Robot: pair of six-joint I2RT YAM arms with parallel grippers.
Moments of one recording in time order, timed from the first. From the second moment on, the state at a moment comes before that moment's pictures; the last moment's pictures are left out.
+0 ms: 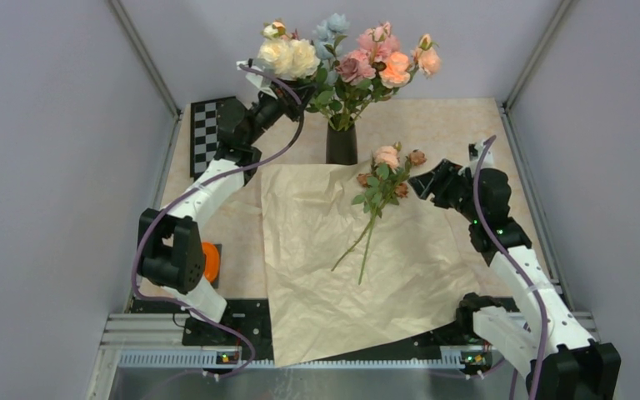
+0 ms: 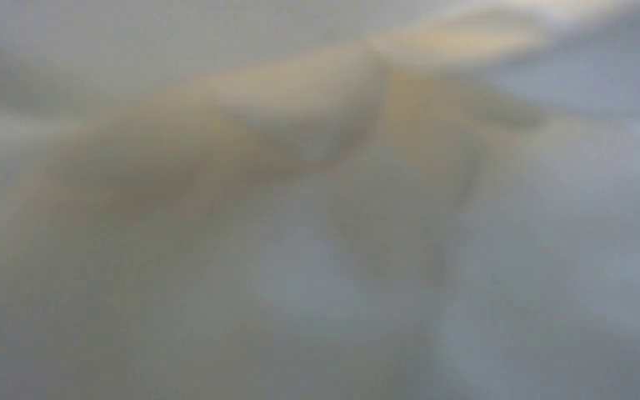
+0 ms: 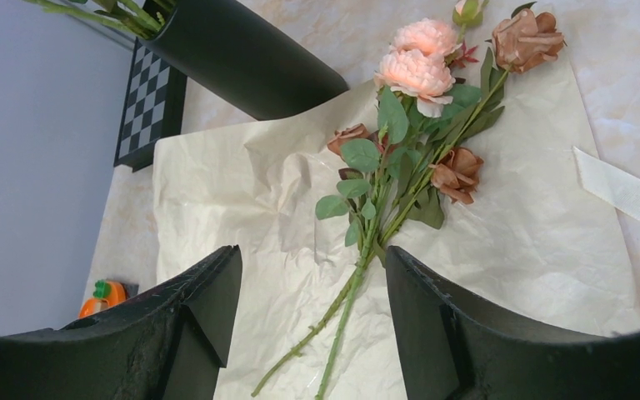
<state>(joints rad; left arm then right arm) -0.30 1.63 1.28 0.79 0.54 -0.35 0.17 0.86 0.67 -0.11 -0.24 0.59</state>
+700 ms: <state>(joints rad) -0.30 1.63 1.23 0.73 0.53 -0.31 0.17 0.86 0.67 -0.11 -0.24 0.59</state>
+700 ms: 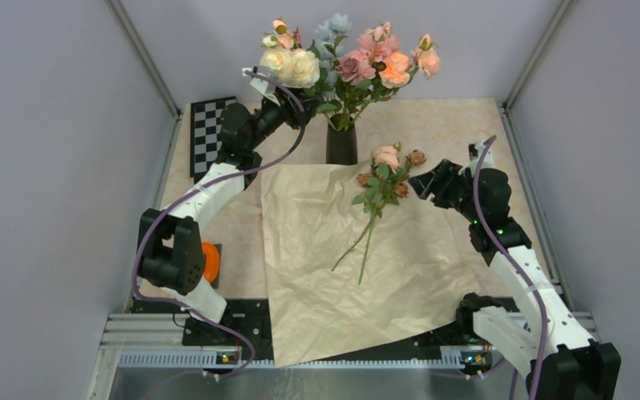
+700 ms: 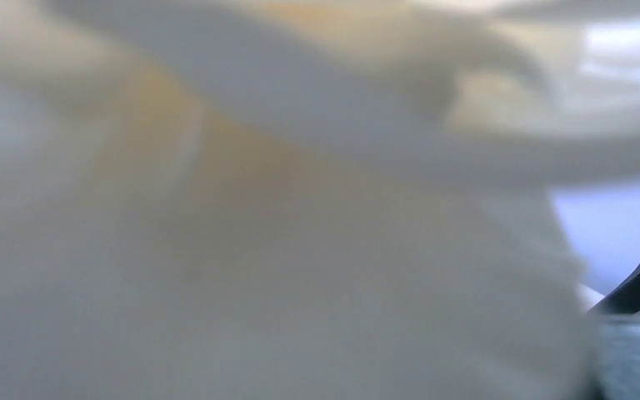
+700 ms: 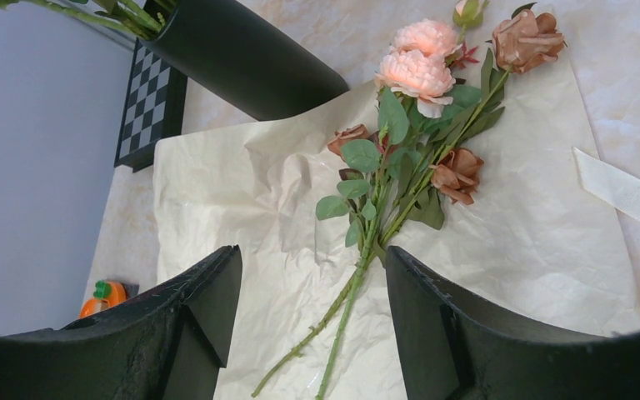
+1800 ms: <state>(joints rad) -0.30 1.35 0.97 0.71 0.43 -0.27 0.17 0.86 0.67 -0.11 -0.24 0.59</state>
